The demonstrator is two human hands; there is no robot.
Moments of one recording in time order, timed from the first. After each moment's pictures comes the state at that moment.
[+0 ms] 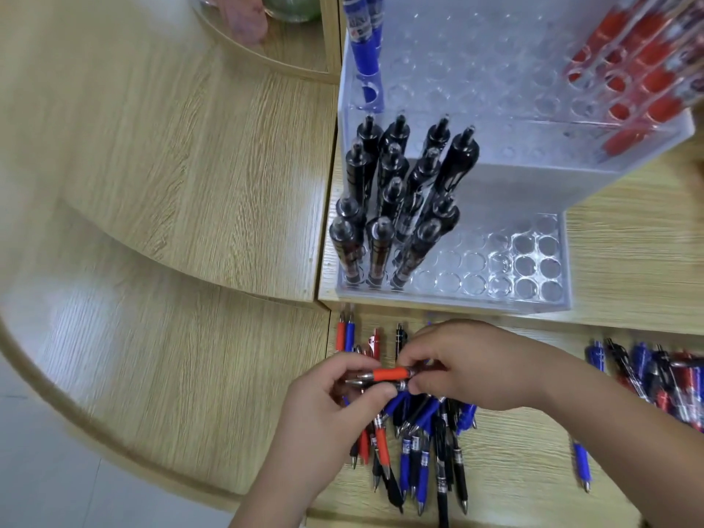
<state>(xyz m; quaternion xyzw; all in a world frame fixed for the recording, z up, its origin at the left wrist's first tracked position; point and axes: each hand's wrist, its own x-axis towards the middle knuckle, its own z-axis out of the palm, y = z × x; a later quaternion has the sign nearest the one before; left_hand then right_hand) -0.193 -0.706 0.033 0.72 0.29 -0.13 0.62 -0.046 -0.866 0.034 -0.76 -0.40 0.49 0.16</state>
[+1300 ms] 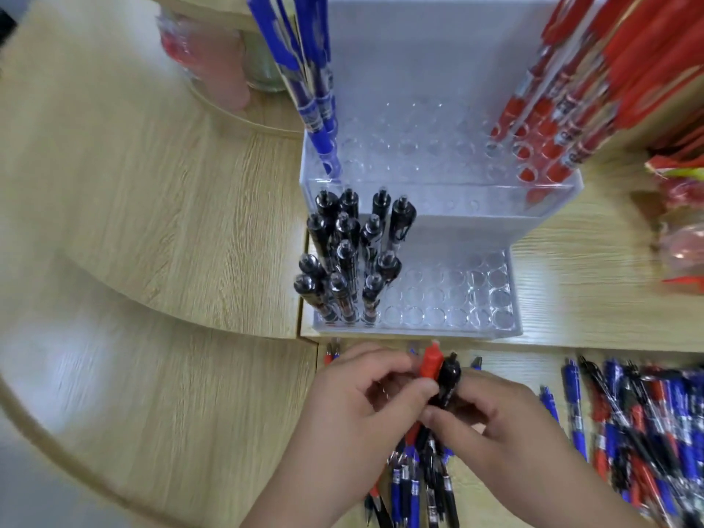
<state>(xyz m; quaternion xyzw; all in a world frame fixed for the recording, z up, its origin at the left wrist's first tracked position) -0.142 -0.731 0.089 0.76 0.14 -0.05 0.63 -0.105 -0.899 0.089 -0.84 -0.13 0.27 0.46</state>
